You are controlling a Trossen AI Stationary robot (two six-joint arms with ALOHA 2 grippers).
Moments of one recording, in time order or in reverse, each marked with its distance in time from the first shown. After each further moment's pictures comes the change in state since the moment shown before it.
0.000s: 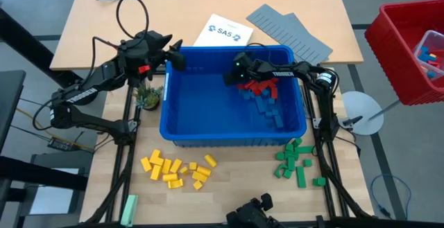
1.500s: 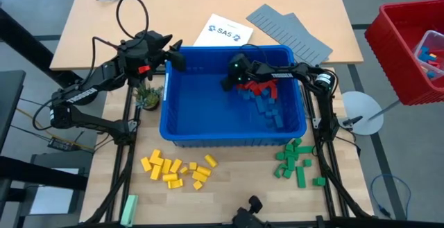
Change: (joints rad) left arm 0.000 0.000 0.000 0.001 0.000 0.000; right arm 0.031 0.004 -0.001 0.073 -0.164 -0.217
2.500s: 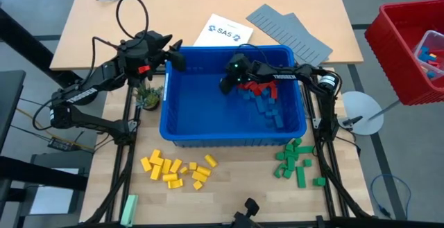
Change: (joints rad) left arm 0.000 0.000 0.000 0.000 0.000 0.000; right arm 0.039 -0.053 0.000 0.000 -0.023 -0.107
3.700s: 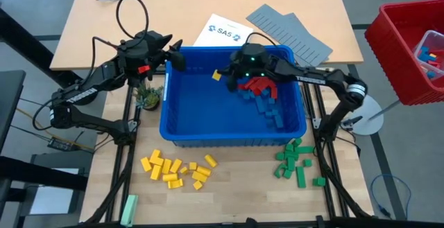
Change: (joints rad) left arm 0.000 0.000 0.000 0.001 0.000 0.000; right arm 0.090 -0.322 0.000 0.033 -0.113 -0.114
